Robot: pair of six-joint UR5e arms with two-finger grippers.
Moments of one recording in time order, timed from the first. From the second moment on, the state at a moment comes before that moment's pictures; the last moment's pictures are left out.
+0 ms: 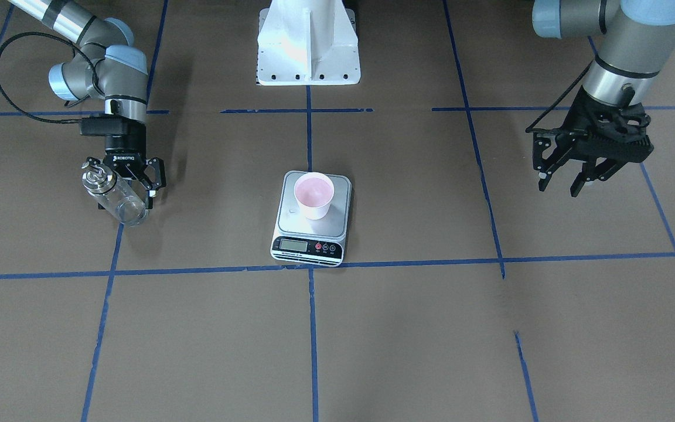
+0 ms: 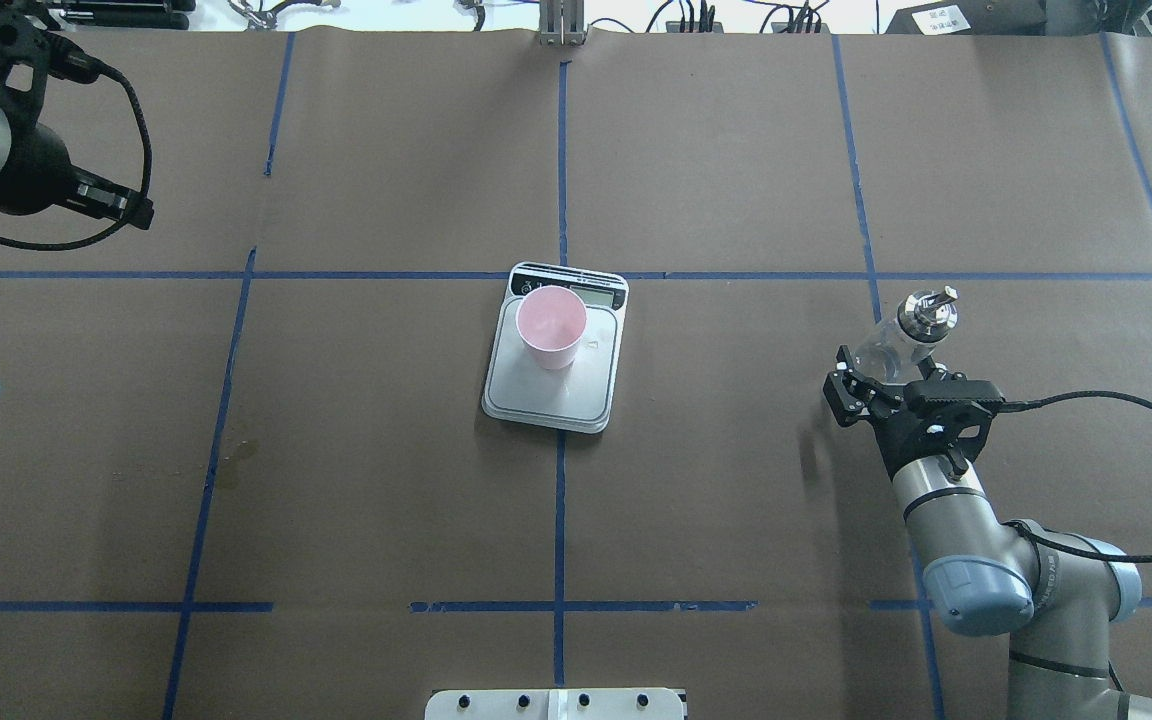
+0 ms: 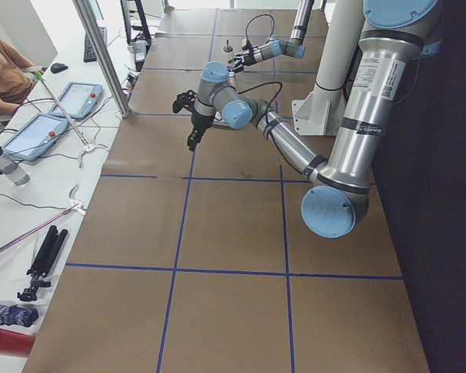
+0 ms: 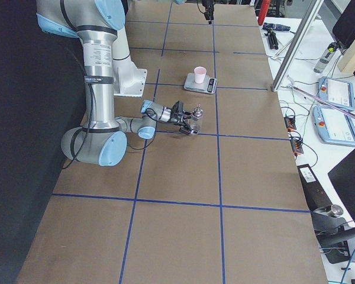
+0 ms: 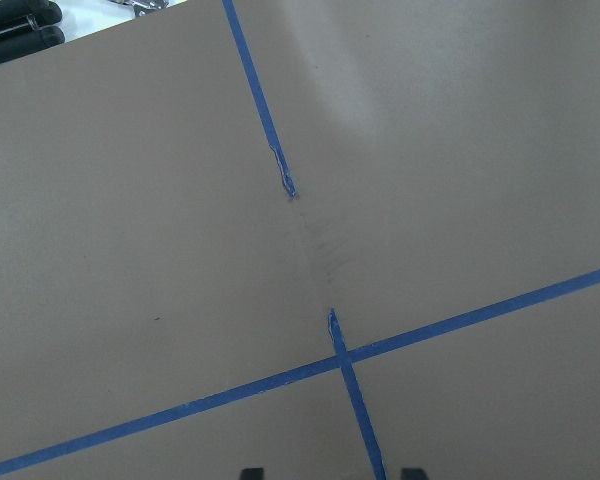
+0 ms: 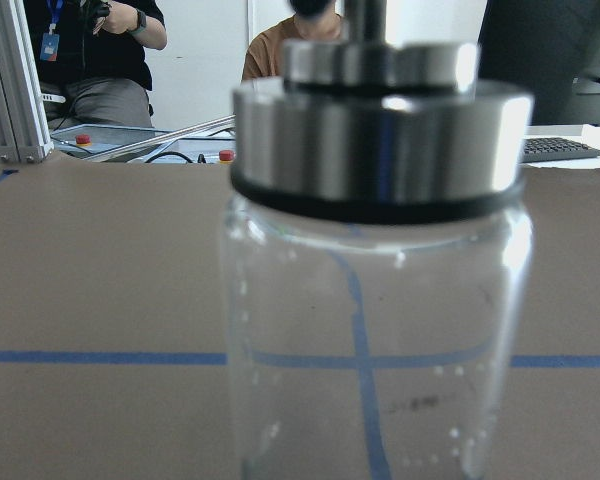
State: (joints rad) left arm -0.98 -1.82 -2.00 -1.66 -1.95 -0.57; right arm 0.23 -1.55 1.60 -0.66 0.59 1.32
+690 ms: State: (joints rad) left arm -0.98 -1.82 -2.00 -1.66 -1.95 -0.57; right arm 0.14 -1.64 1.68 -0.66 0.55 1.32
